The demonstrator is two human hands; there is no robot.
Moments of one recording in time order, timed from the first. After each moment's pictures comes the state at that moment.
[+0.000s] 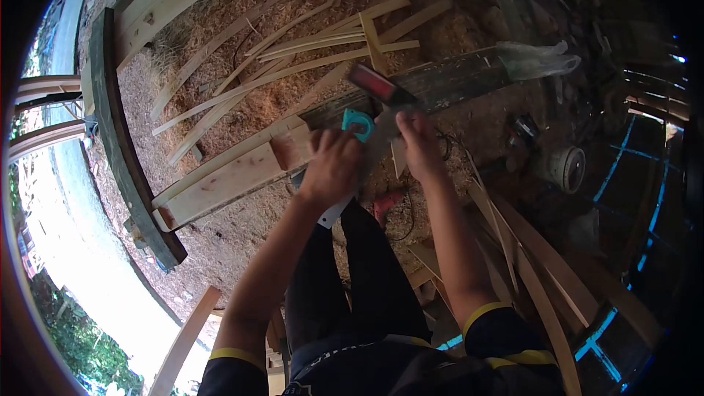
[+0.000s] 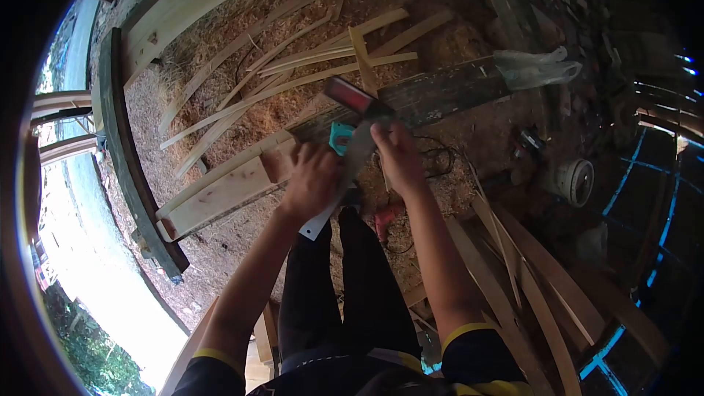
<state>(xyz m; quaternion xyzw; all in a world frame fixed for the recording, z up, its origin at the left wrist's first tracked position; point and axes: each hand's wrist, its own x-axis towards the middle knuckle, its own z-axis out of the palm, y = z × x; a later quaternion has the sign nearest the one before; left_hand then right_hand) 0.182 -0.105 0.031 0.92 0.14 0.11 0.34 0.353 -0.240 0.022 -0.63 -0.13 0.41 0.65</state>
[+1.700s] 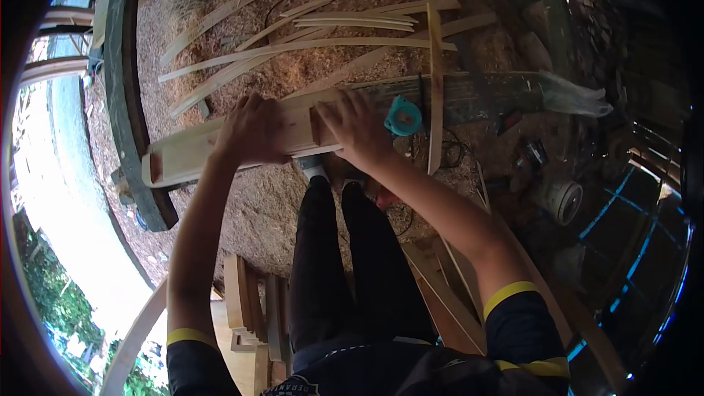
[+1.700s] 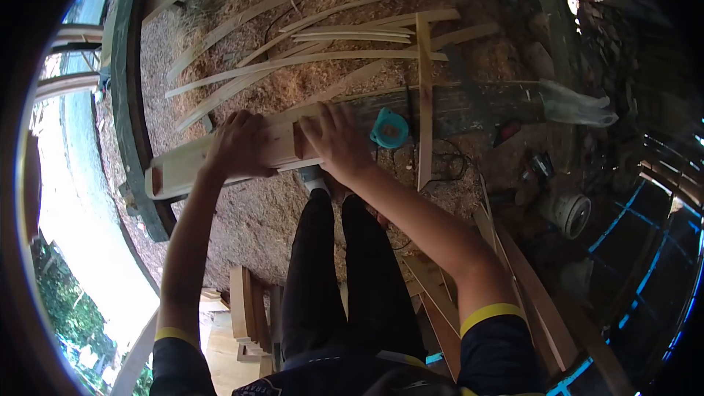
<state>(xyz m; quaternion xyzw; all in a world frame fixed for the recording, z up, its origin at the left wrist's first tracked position) 0.022 0.059 0.002 0.93 0.28 -0.08 0.23 0.236 -0.123 -0.050 -0.69 -0.71 0.10 0.12</state>
